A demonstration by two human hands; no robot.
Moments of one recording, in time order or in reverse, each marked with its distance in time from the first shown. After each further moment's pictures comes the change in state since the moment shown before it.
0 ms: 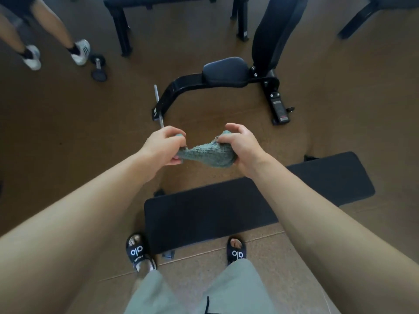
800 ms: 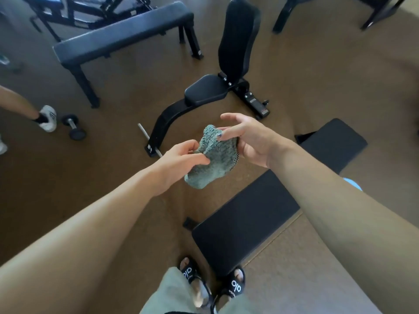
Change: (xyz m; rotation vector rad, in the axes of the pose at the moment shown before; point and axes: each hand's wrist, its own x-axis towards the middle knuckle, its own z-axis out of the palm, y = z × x) left_hand 0.039 0.022 -0.186 0.284 -0.590 0.331; right_hand -0.045 -0.067 0.173 0.162 -0.011 -0.129
